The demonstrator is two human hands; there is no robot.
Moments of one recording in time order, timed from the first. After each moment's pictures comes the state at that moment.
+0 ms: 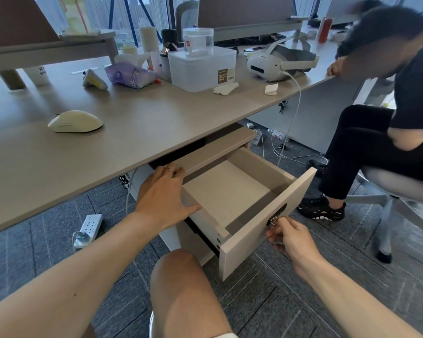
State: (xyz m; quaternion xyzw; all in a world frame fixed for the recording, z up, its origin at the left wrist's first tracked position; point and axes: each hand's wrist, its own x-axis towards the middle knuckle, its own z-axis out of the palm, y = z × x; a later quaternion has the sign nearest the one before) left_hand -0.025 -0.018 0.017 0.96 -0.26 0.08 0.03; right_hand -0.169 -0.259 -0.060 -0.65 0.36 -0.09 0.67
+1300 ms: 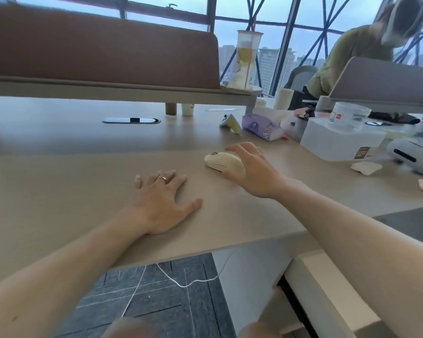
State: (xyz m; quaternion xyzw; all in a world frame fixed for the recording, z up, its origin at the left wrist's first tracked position) left_hand 0.045 0.255 0.081 0.99 -0.02 0.04 0.12; right_hand 0.126 0.018 0.123 -0.95 -0.23 -0.12 0.20
